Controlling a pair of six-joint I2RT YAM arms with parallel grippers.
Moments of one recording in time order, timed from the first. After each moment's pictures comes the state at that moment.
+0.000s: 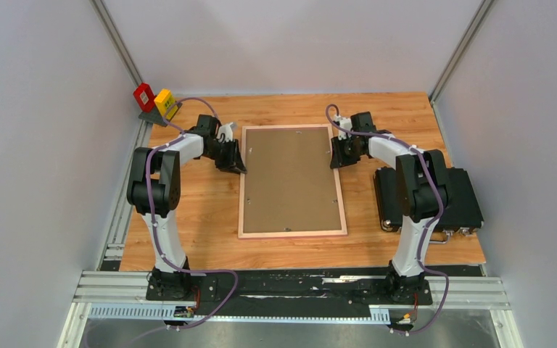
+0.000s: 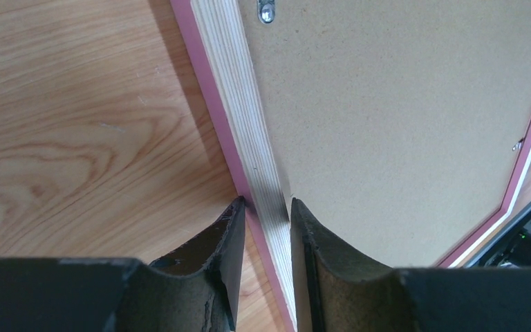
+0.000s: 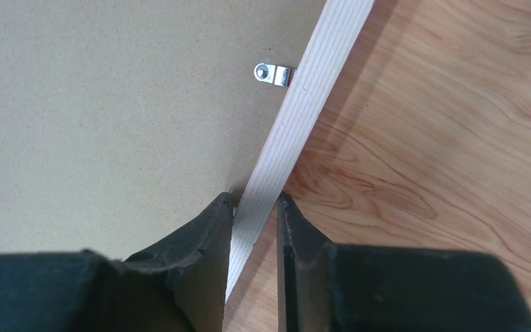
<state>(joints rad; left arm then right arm) -0.15 1.98 1.30 -0.46 0.55 -0.17 0.20 1.98 1.33 -0.39 -0.35 -0.08</state>
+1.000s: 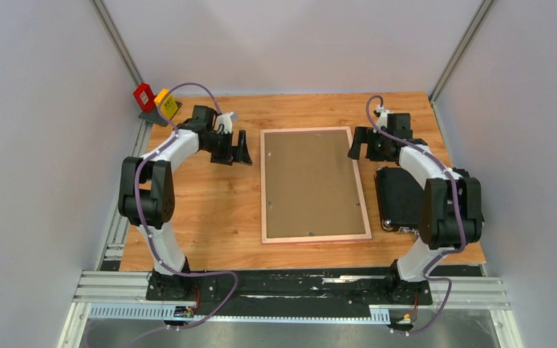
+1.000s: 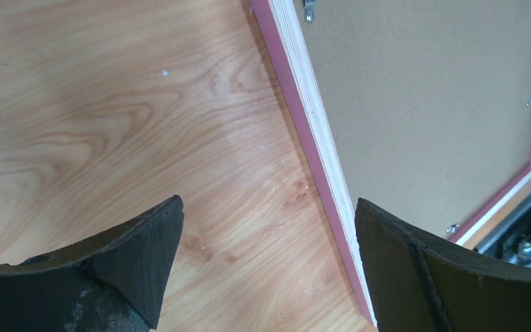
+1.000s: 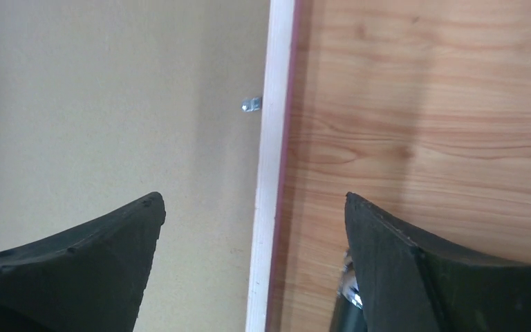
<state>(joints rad) -0.15 1.88 1.33 -0.54 0.58 -0.07 0.03 1.71 1.13 -0.29 -0.30 0.10</state>
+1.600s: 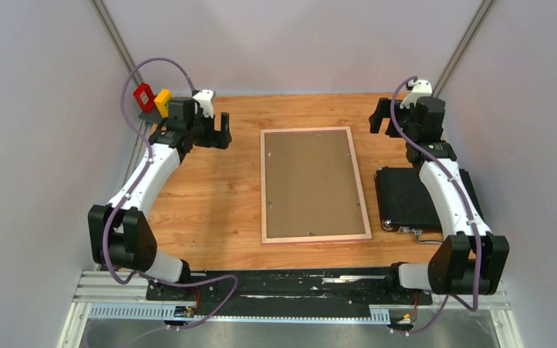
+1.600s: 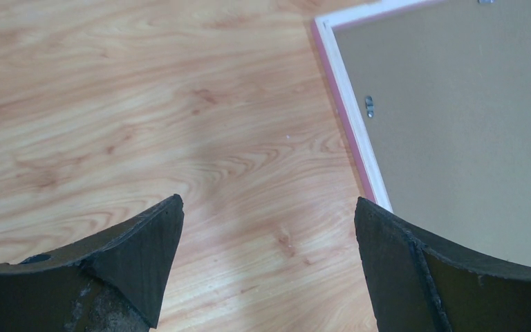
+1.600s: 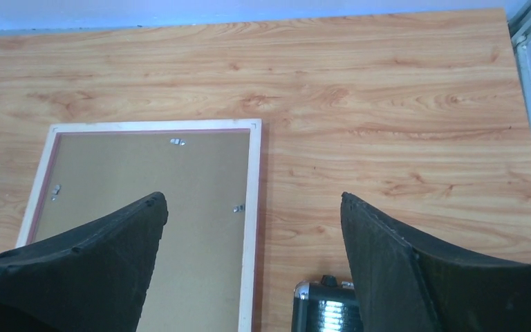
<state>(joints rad) -0.15 1.49 1.24 -0.43 0.20 -0.01 0.00 1.36 1.19 -0.19 -0.11 0.09</state>
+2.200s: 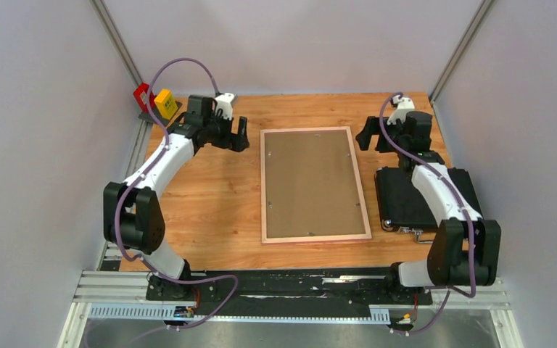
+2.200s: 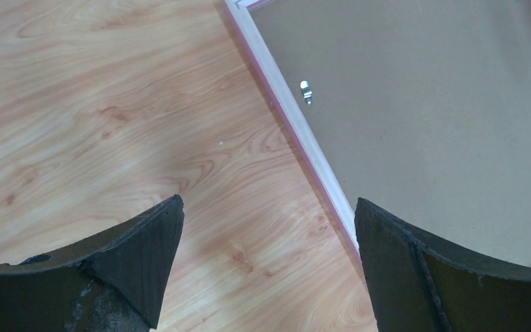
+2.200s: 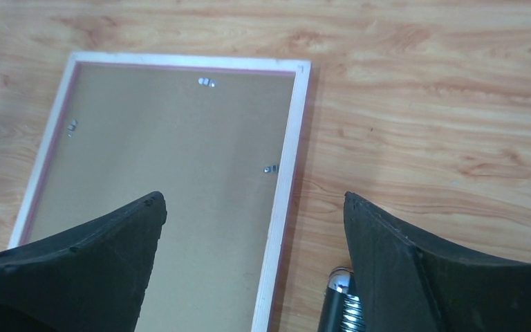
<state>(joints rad) -0.22 1.60 1.31 -0.43 0.32 0.02 -0.01 1.35 1.00 -0.07 -0.33 0.09</state>
